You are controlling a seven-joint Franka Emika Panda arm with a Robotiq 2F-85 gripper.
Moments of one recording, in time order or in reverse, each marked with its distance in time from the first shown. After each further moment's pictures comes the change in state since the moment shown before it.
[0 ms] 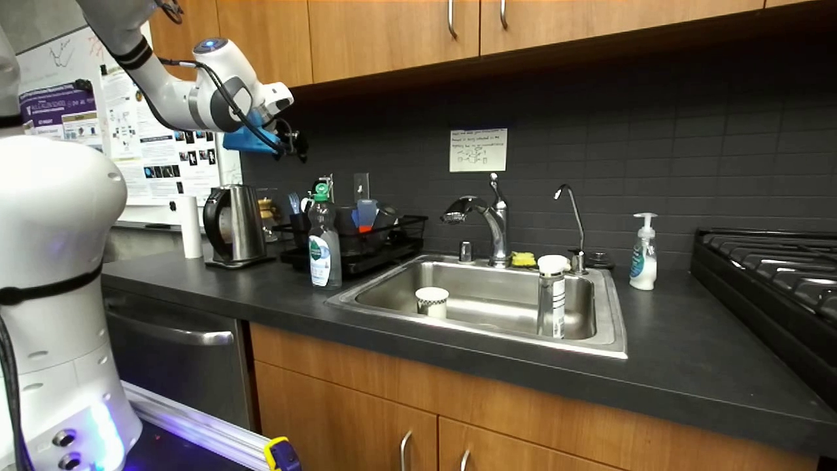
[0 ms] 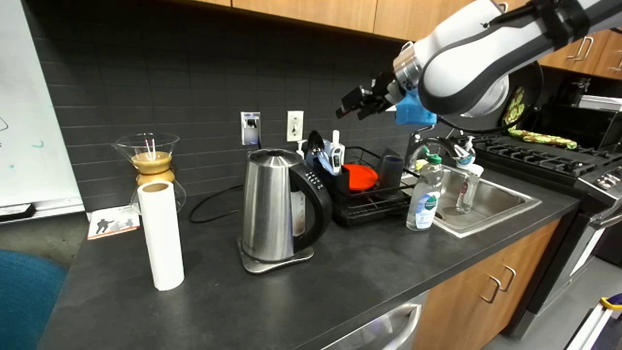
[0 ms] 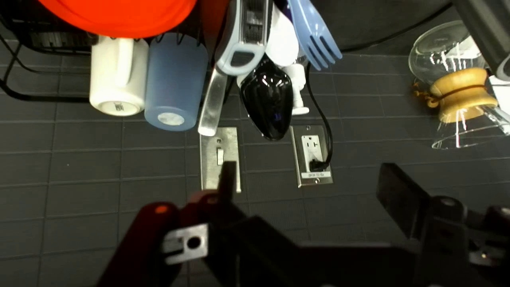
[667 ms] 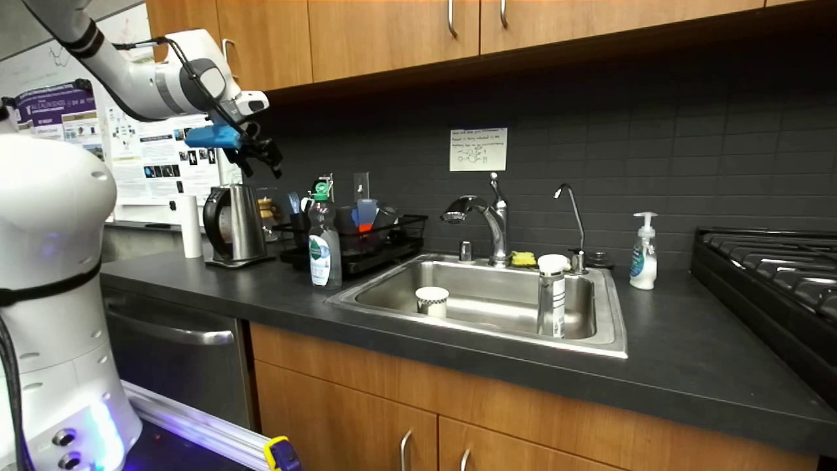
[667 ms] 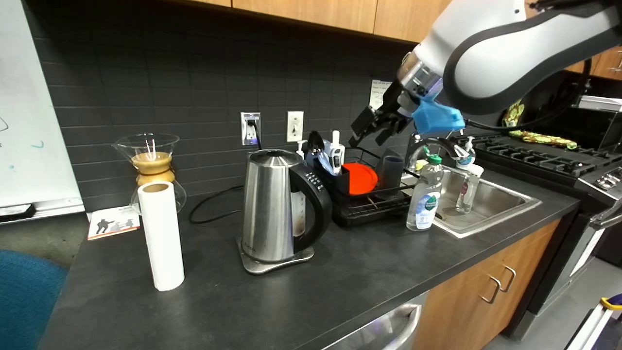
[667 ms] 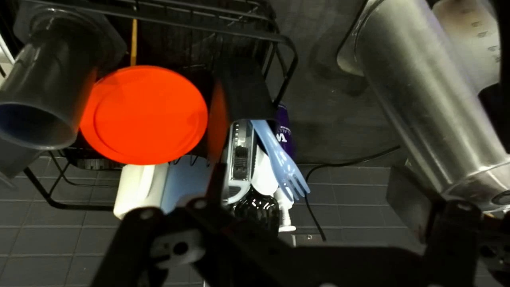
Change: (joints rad) arm -0.110 -0.176 0.173 -0.063 -0.105 -0.418 0.217
